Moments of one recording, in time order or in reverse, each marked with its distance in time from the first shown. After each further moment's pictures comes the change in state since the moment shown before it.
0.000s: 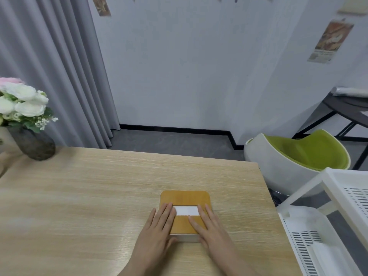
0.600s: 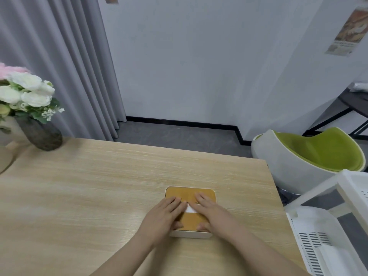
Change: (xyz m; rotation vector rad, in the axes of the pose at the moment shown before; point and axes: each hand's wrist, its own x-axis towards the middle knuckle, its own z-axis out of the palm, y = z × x) left_hand 0.035 -0.014 -0.032 -0.079 -0.171 0.117; right_hand 0.058 0.013 -0.049 0.251 -0.387 -0.085
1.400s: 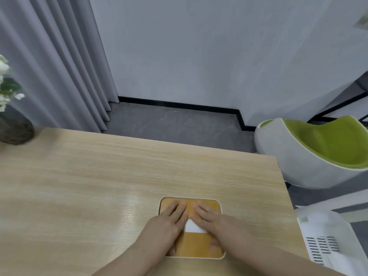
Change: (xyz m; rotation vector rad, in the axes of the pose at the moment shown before) left_hand 0.031 -0.007 -0.010 0.039 -0.122 0.031; right_hand 0.023 0.020 -0.020 -0.091 -0.218 -0.157
